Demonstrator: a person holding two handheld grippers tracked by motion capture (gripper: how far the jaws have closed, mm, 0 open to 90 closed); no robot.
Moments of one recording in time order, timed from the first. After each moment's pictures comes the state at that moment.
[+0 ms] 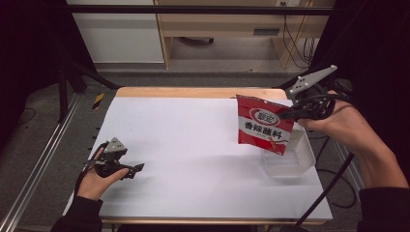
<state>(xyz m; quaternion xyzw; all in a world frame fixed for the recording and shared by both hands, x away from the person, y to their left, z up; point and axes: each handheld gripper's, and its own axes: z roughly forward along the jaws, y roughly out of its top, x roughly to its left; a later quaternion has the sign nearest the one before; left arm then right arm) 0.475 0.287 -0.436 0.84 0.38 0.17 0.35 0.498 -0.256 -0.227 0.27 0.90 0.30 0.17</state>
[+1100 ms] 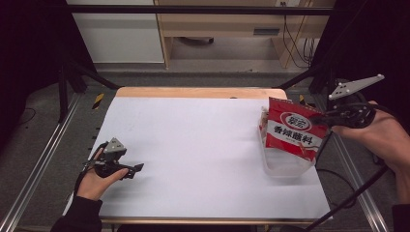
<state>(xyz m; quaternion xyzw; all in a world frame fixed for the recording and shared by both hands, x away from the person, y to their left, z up) 0.475 0.289 -0.437 0.84 0.39 0.17 0.34 0.476 -0.330 -0.233 0.34 0.87 0.29 0.19</state>
